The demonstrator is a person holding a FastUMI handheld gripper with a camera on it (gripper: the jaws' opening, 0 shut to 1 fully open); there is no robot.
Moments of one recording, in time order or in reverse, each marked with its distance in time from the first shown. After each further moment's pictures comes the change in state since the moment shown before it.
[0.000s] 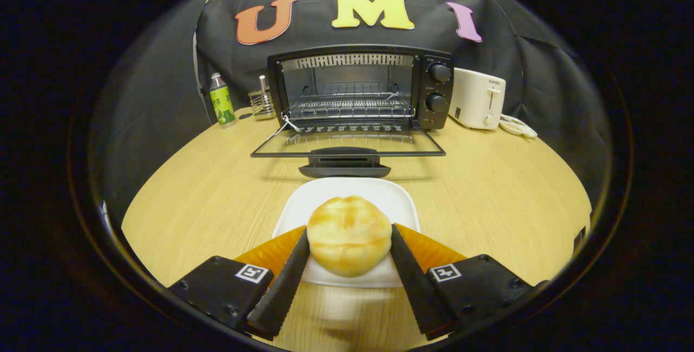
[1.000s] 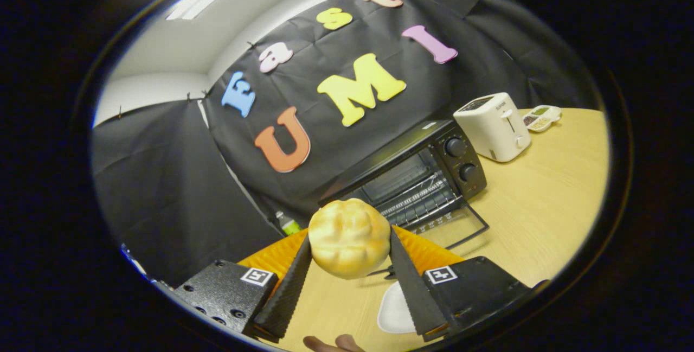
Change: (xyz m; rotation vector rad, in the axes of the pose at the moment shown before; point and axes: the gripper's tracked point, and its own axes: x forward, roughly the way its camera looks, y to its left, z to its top) arm -0.056 0.020 0.173 0.498 -0.519 0.404
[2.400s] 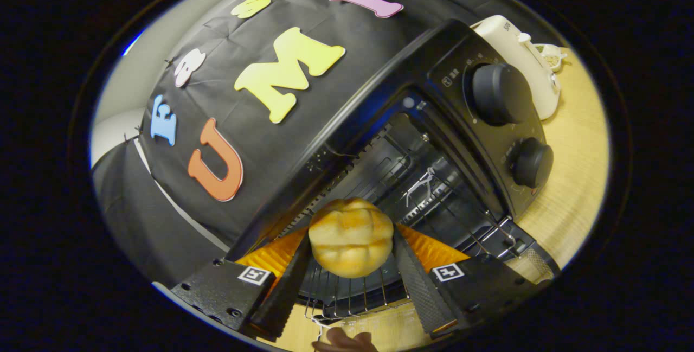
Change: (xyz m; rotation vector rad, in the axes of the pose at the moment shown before) arm 0.213 -0.100 -0.016 0.192 0.118 -0.171
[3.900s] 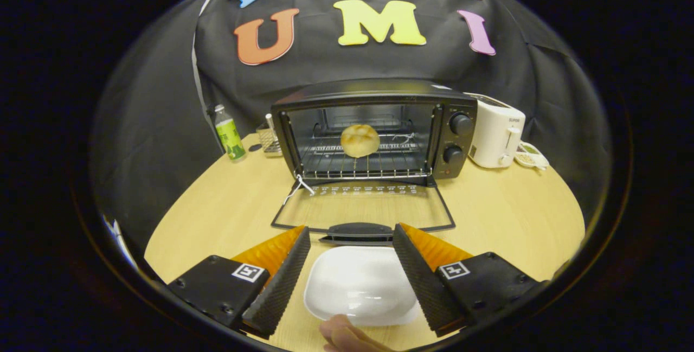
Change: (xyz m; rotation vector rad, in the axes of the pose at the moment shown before) arm -0.199 -0.001 -0.094 -0.717 0.332 -0.262
